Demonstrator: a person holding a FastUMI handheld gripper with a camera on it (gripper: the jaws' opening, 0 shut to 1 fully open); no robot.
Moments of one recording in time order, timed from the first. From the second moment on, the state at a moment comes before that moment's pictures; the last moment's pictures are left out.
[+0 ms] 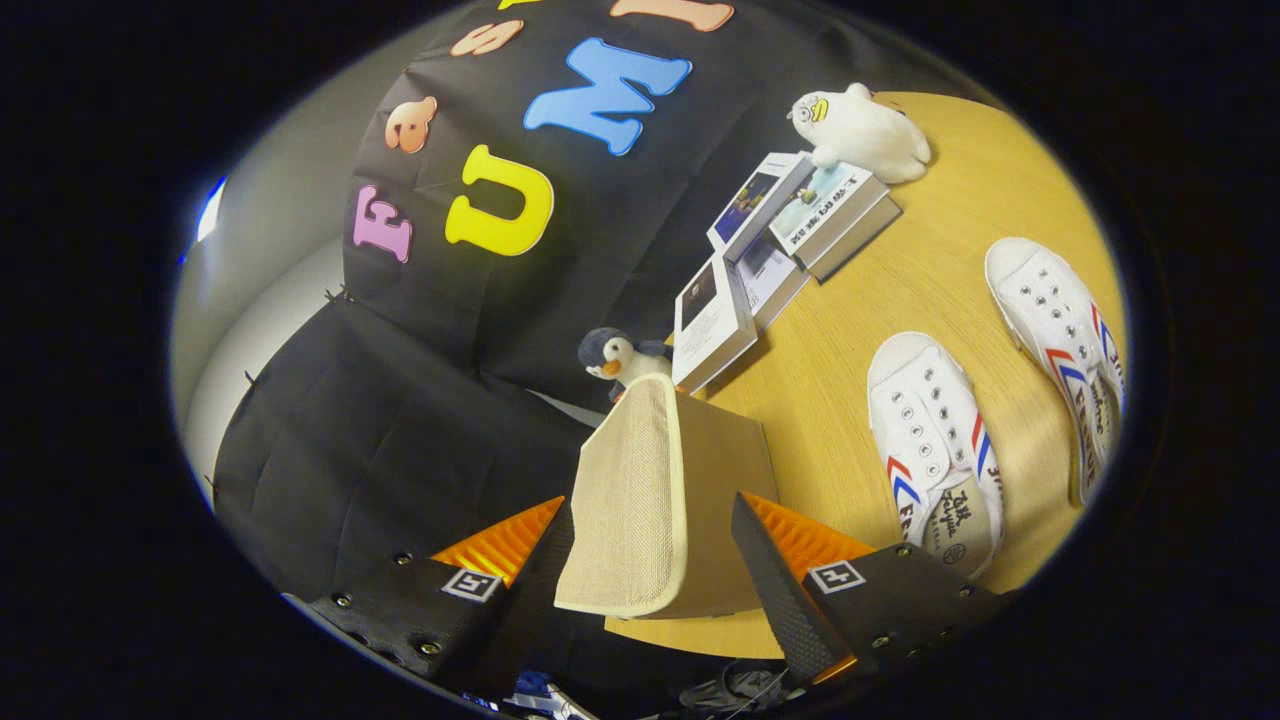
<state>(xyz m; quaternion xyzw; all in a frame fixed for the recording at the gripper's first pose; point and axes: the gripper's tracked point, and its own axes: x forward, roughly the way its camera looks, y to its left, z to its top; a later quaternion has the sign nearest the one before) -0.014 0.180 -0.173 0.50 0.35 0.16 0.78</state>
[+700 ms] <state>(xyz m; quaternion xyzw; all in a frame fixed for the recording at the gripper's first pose) -0.027 0.232 -0.190 0.56 0.41 0.19 0.69</state>
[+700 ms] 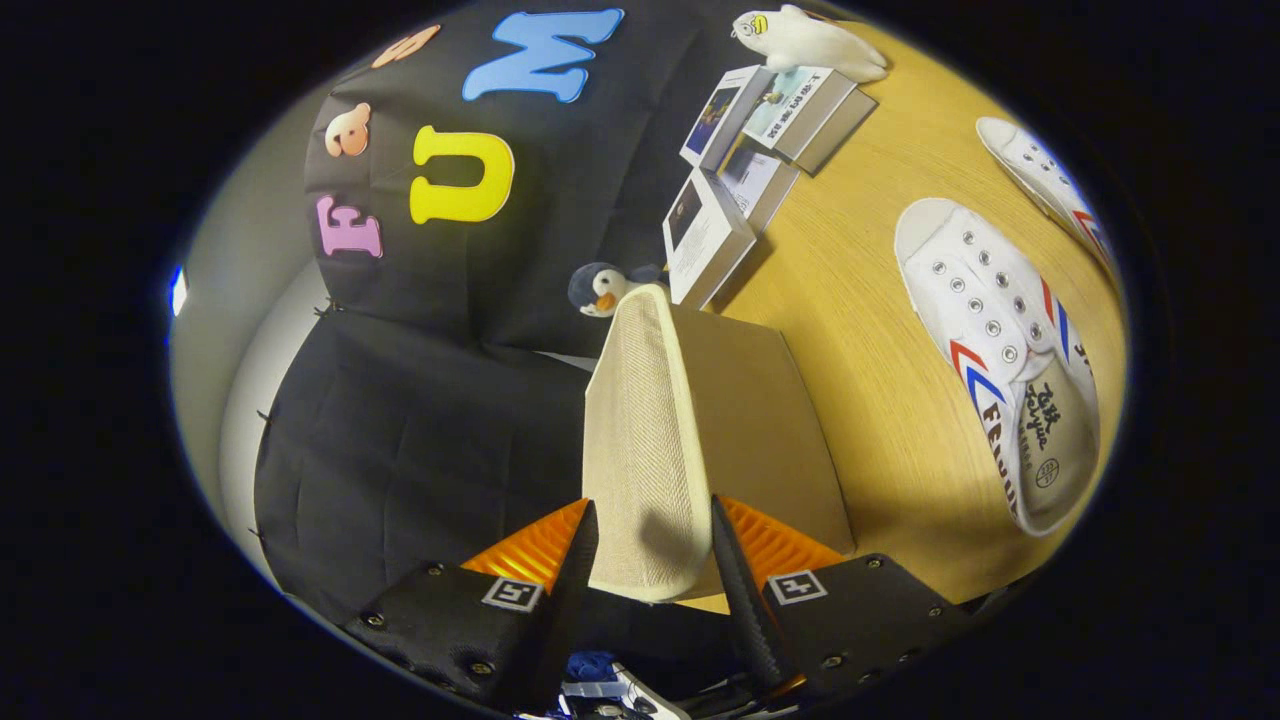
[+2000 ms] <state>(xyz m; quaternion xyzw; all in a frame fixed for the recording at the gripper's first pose) -0.007 0.289 -0.044 0.48 0.35 0.30 0.75</state>
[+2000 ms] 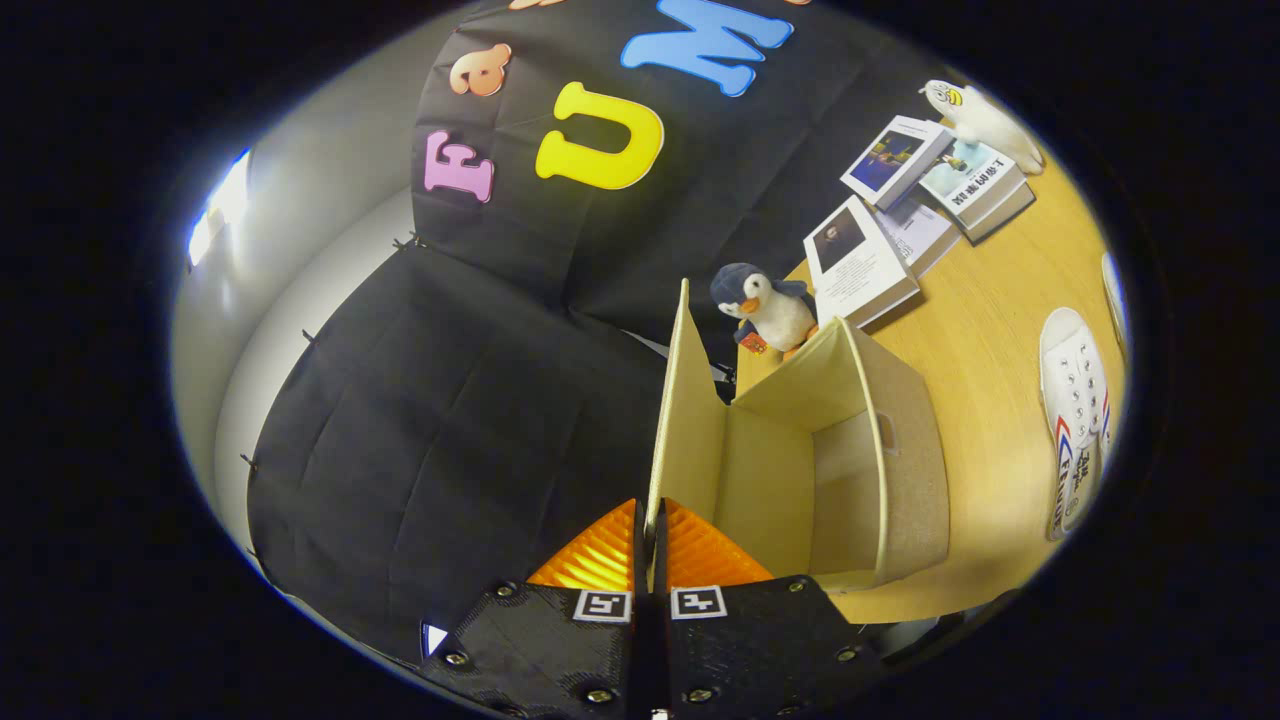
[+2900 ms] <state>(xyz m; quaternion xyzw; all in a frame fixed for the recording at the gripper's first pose) -0.008 0.409 0.001 0.35 0.31 0.39 0.80</state>
